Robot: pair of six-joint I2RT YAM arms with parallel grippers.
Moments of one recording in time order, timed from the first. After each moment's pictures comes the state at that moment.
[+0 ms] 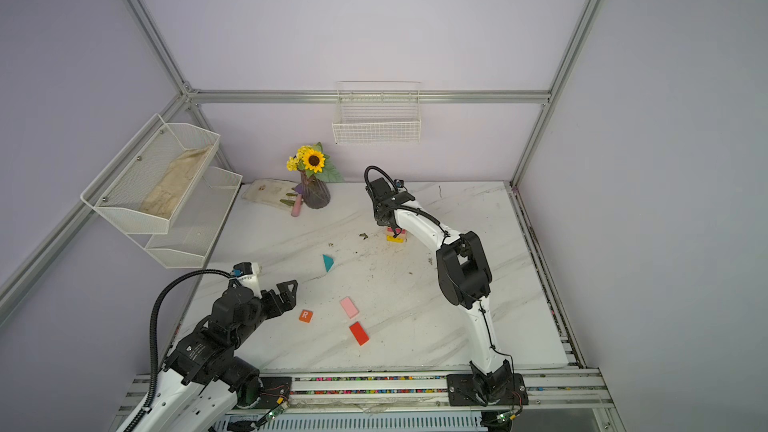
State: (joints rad) left arm -0.44 0.45 0.48 -0.63 -0.22 -0.64; right arm 0.59 2.17 1.90 -0.80 0.42 0.66
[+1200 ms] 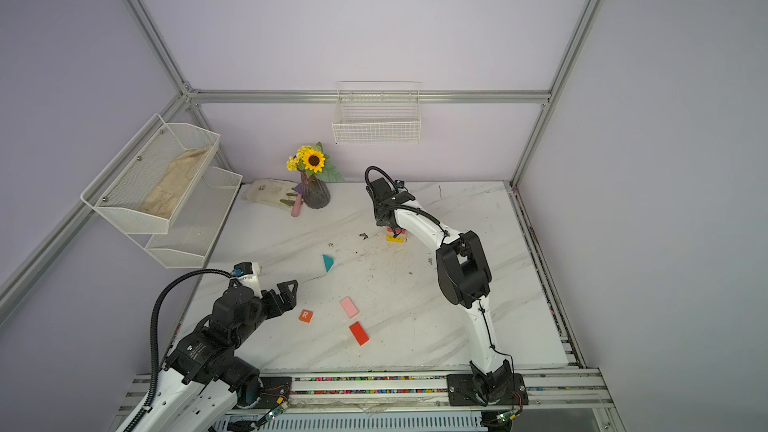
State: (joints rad) left arm -0.44 0.45 0.48 -0.63 -0.22 -0.64; right arm 0.58 2.17 1.91 -0.81 0.40 0.67
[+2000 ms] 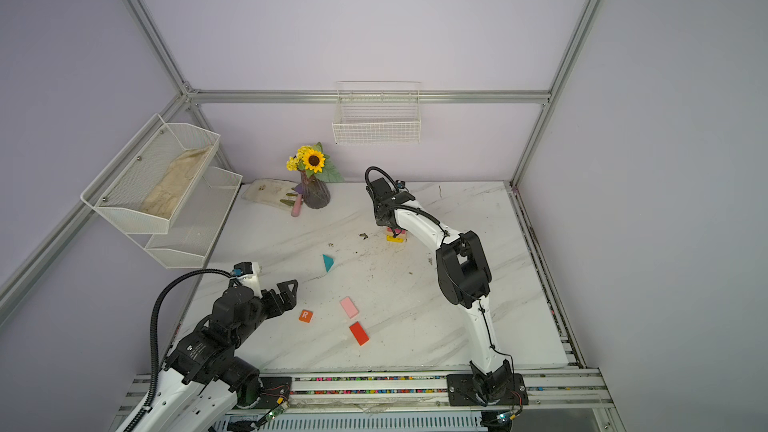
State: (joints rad) left arm -0.44 0.45 0.48 -0.62 -0.22 -0.64; right arm 0.58 2.17 1.91 -0.81 0.40 0.71
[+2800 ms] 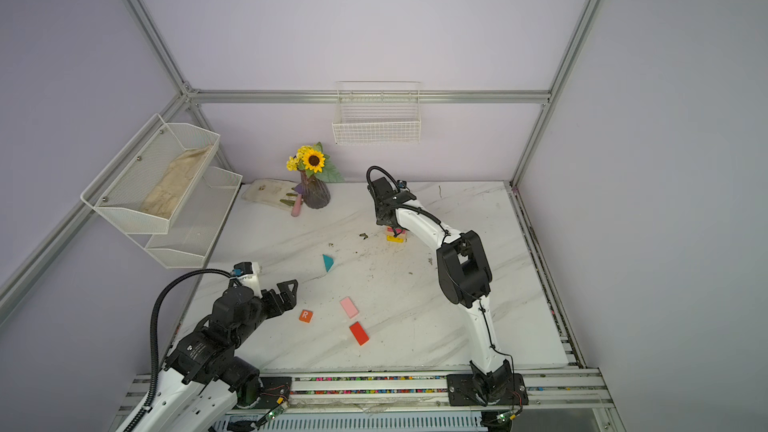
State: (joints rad) left arm -0.44 0.45 0.48 -0.62 -0.22 -0.64; right arm 0.57 2.17 1.91 -0.81 0.39 0.71
